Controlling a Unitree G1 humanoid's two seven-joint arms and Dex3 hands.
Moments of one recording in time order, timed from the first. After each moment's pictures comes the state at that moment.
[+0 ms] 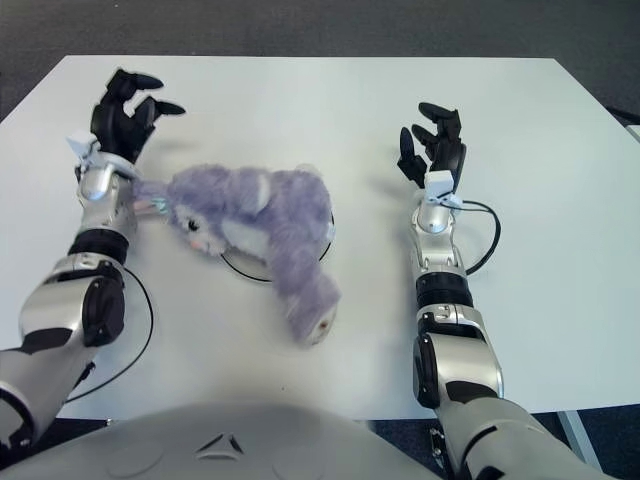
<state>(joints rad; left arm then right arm) -0.68 0.16 0.31 1.00 -0.21 -0.71 -0.28 -0.47 -0.24 -0.19 0.74 -0.09 -0.62 -0.31</state>
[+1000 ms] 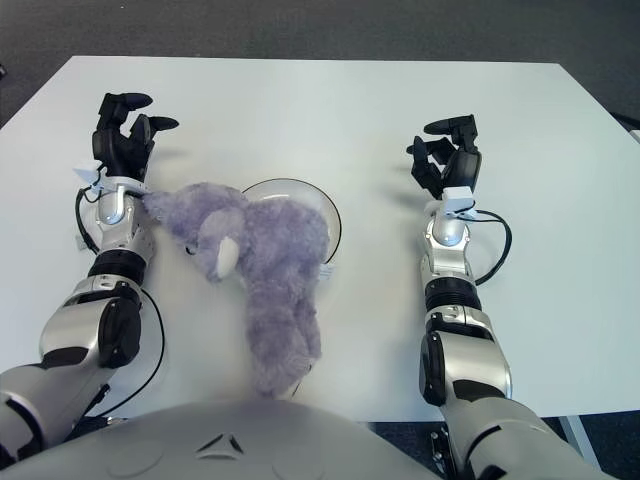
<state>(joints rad) -0.54 0.11 0.33 0.73 -0.25 -0.64 -0.16 -0.48 -0.26 -0.22 0.78 -0.03 -0.72 -0.23</state>
